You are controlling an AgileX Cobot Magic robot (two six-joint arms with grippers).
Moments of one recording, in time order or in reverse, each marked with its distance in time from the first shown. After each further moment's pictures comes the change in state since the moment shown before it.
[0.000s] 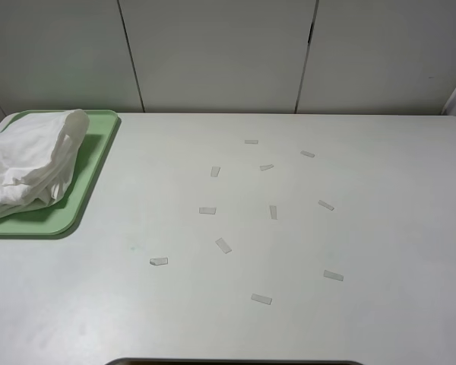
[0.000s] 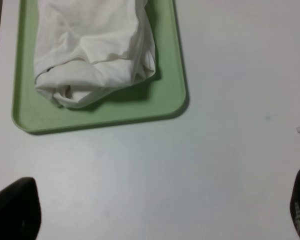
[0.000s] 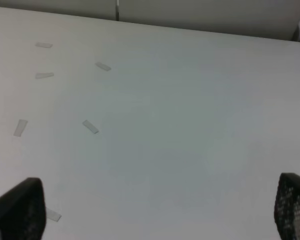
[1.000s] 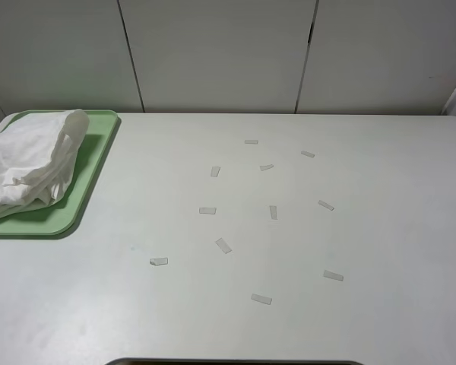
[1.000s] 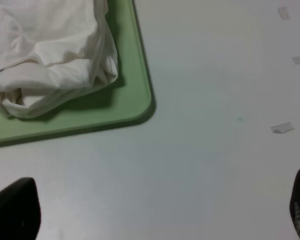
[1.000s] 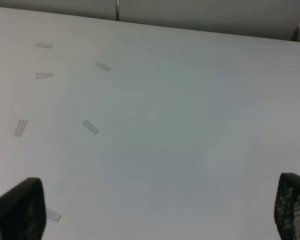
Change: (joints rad) left arm -0.177 -0.497 0.388 0.015 -0.110 -0.105; right arm 0.000 0.000 0.000 0.000 0.000 0.000
